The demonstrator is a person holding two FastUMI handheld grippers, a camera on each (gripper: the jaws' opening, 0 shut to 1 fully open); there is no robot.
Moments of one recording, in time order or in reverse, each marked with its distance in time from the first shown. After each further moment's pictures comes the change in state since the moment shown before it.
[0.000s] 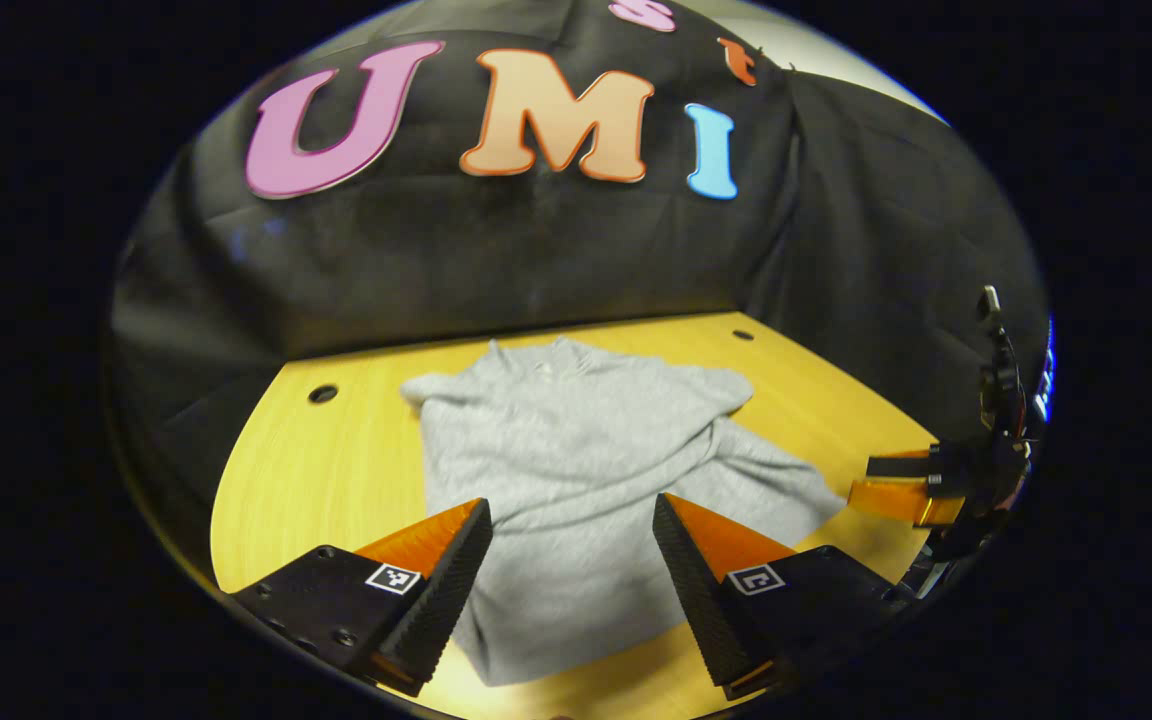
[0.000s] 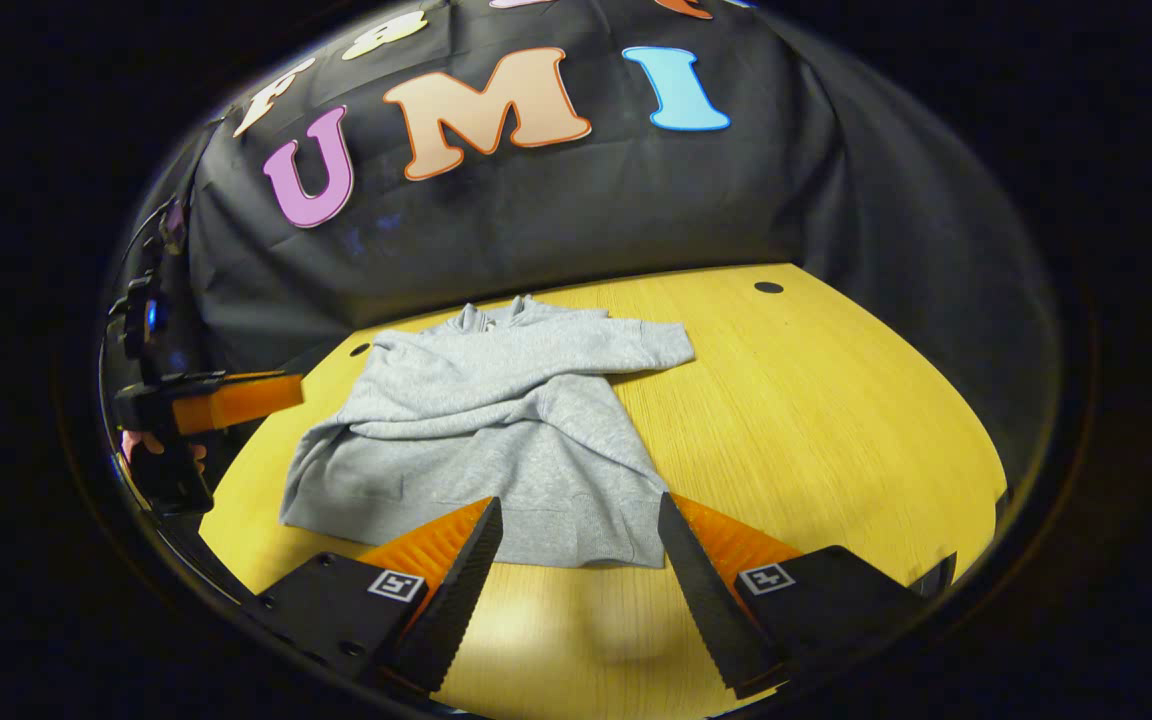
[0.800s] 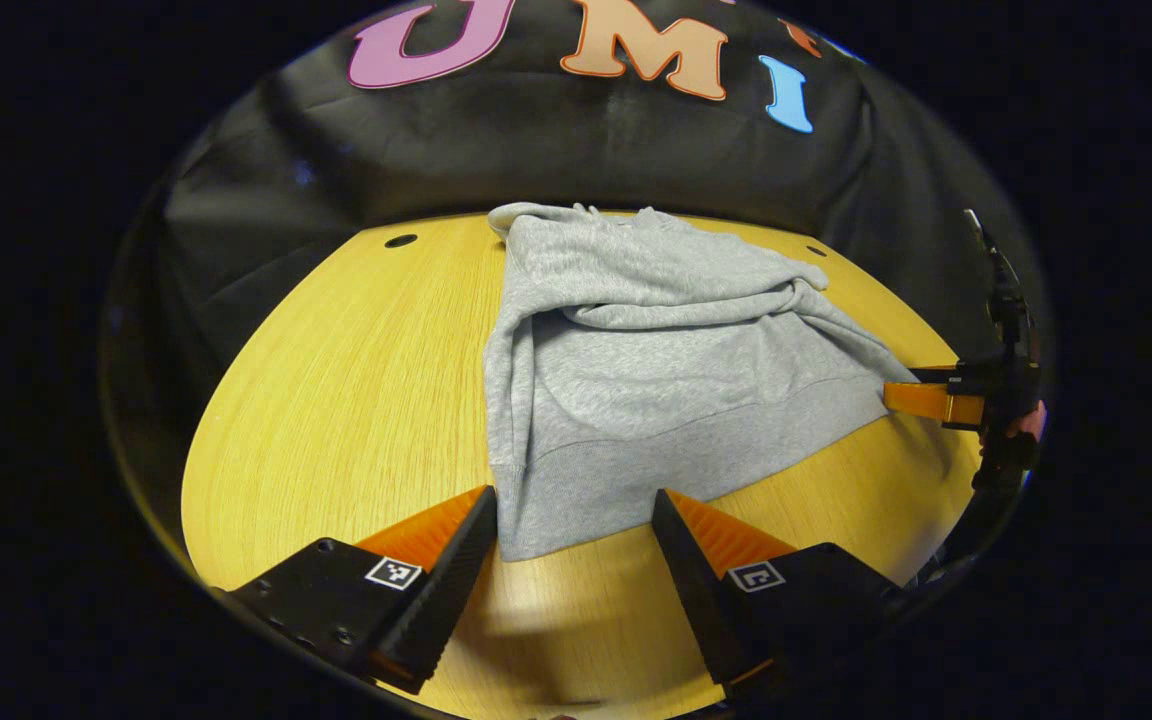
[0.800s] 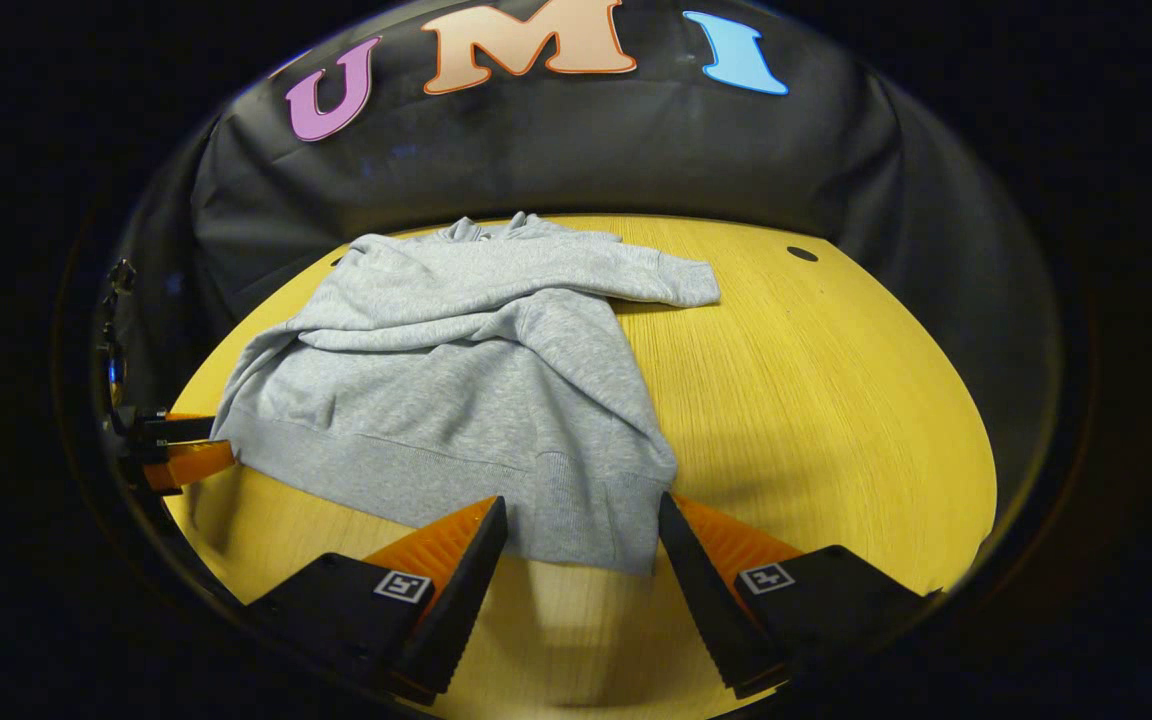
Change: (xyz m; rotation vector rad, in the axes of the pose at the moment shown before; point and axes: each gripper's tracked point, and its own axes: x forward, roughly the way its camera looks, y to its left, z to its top) left arm -0.026 0.027 -0.132 -0.092 0.195 0.165; right arm 0.047 -0.015 -0.042 -0.151 0.144 -0.028
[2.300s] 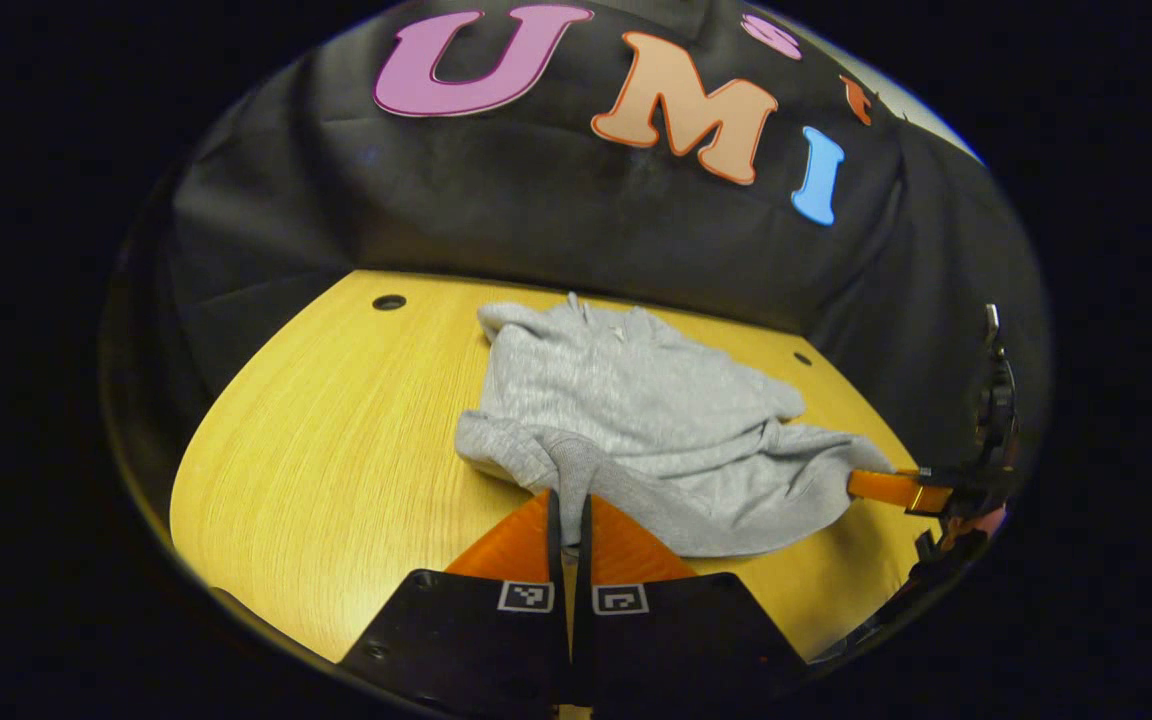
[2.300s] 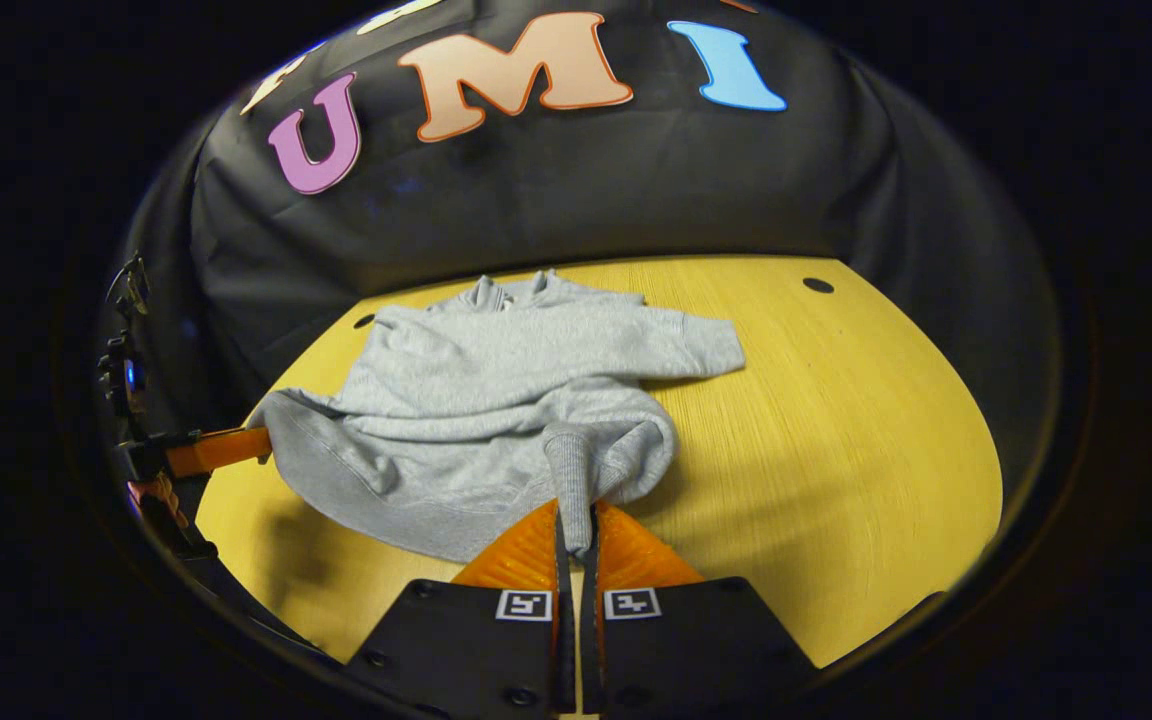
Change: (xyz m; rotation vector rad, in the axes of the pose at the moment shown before) left arm -0.002 -0.016 0.127 -0.192 -0.204 -0.086; right arm -0.016 0.025 0.090 0.082 -0.106 0.074
